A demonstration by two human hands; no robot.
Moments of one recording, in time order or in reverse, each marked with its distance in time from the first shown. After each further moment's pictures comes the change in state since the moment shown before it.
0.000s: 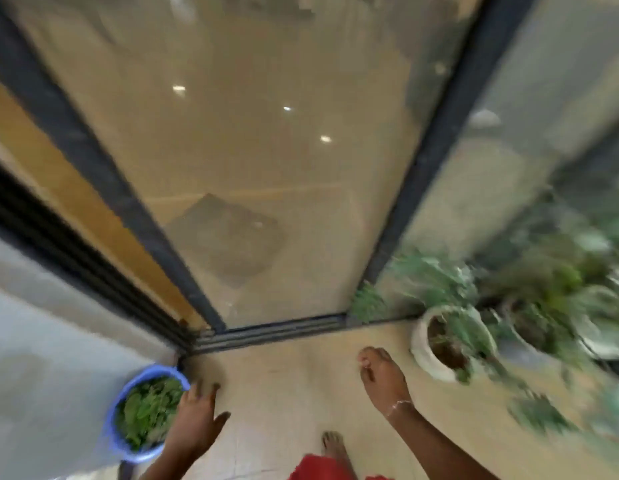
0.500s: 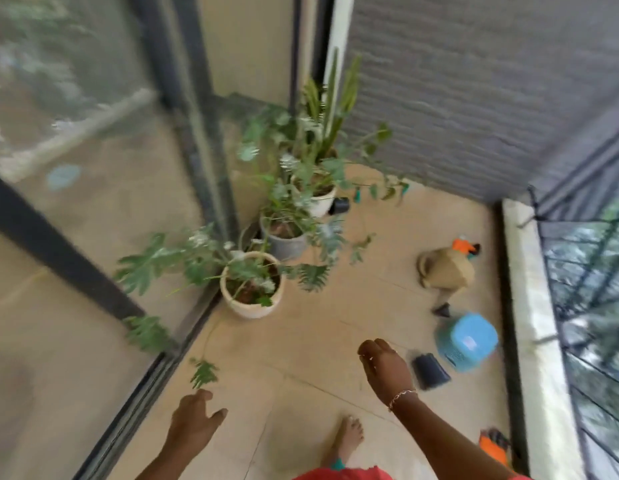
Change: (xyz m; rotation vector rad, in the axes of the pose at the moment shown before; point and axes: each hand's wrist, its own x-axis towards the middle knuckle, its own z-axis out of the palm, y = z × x) left_hand -0.013 0.262 0.076 0.217 -0.468 0.544; right_hand -0.282 0.160 -0.073 0.014 0.495 0.780
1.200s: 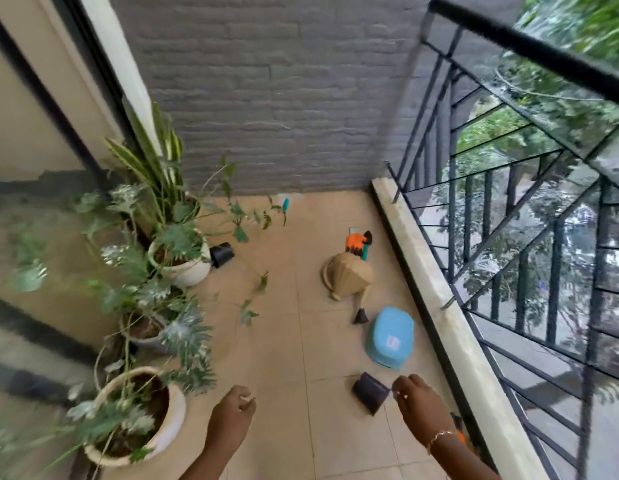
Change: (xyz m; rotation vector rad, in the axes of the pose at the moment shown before) left_hand 0.076 0.393 0.102 0.074 -0.185 0.402; right_hand 0.018 0.263 -0.117 0.077 0.079 0.520
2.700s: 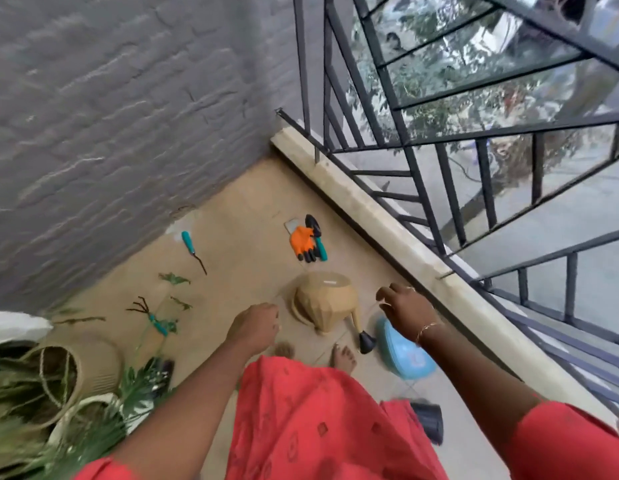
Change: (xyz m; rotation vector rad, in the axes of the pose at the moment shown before) left_hand 0.517 0.480 0.027 1.166 -0.482 0.764; right_hand 0.505 0.057 -0.158 0.130 0.000 0.352
